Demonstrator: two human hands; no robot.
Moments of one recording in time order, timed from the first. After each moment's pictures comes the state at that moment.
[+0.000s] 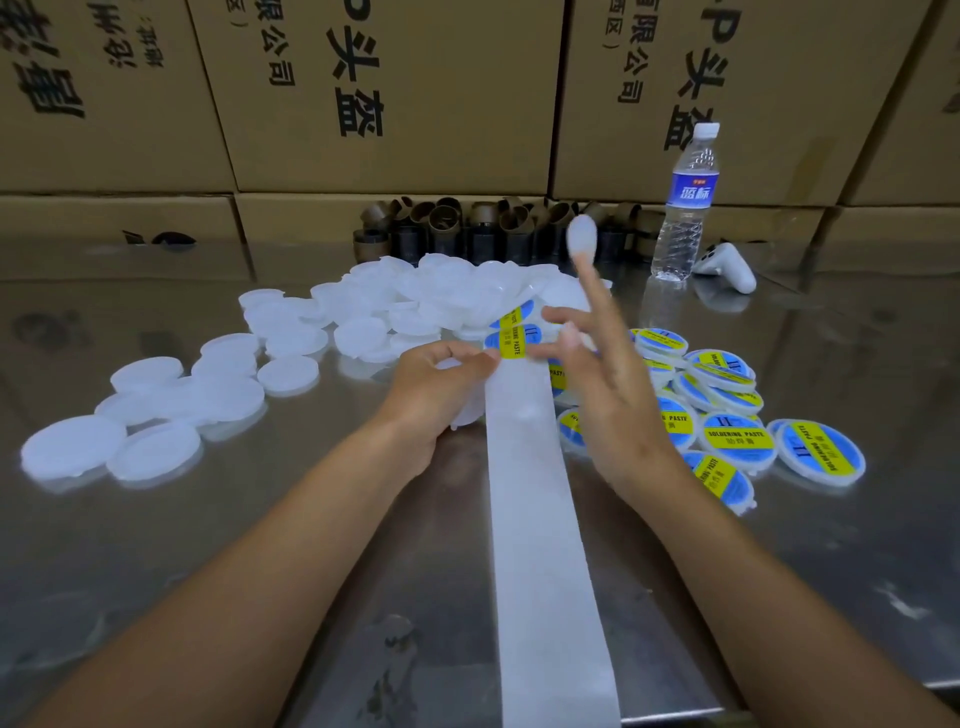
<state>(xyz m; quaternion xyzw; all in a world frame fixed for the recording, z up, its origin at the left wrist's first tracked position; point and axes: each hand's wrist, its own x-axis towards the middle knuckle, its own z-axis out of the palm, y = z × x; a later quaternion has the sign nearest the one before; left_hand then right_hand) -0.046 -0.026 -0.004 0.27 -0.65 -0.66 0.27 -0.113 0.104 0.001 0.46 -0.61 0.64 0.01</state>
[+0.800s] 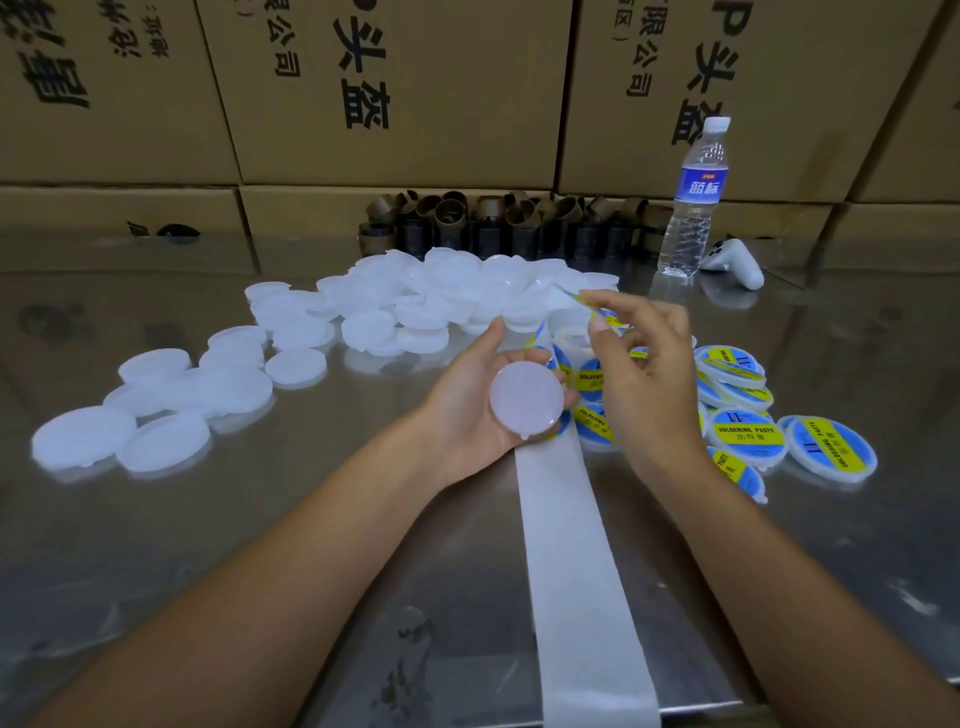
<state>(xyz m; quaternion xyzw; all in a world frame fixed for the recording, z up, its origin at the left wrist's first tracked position) -0.049 -0.011 -0.001 0.16 -0.47 -0.86 0.09 -0.126 0.100 -0.002 0.36 -0.66 0.65 0.13</state>
